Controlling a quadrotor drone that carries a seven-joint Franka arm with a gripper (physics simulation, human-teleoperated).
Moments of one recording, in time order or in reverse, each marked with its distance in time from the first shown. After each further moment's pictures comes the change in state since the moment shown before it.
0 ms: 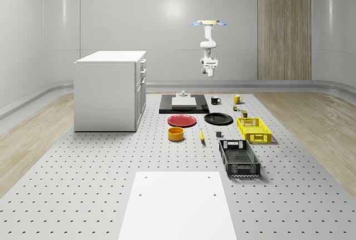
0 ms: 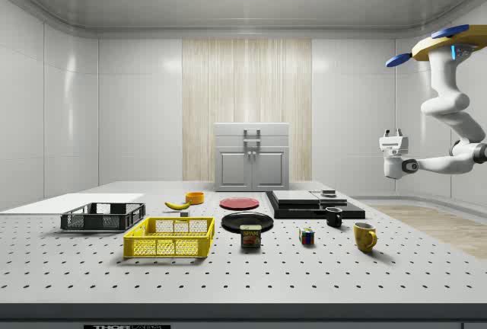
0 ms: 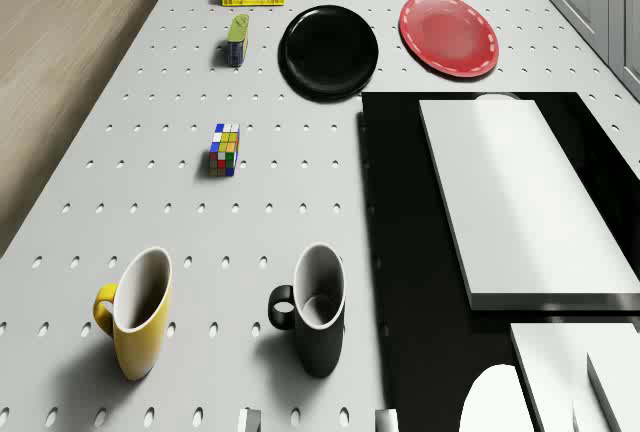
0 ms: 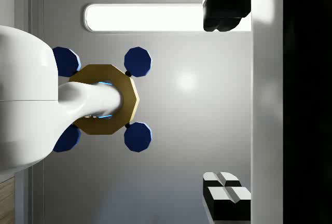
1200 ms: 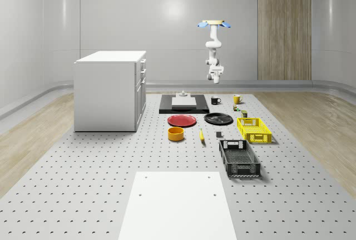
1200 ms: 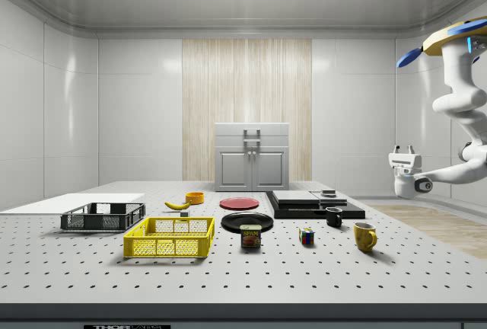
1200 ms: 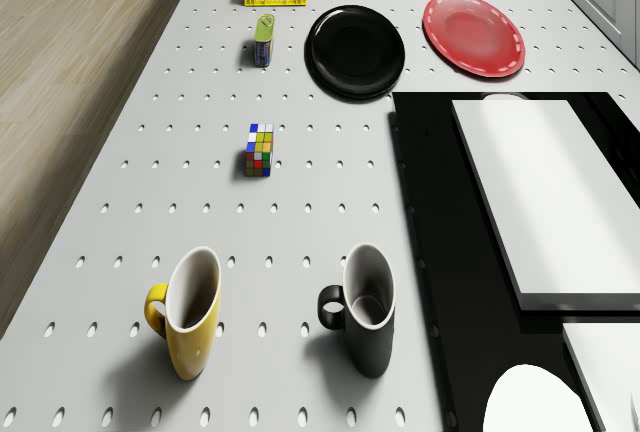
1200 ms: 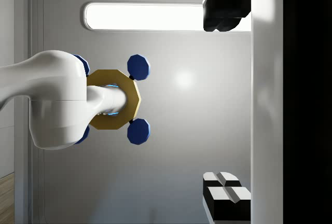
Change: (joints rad) arm -0.007 0.085 0.004 0.295 0.002 -0.191 -0.003
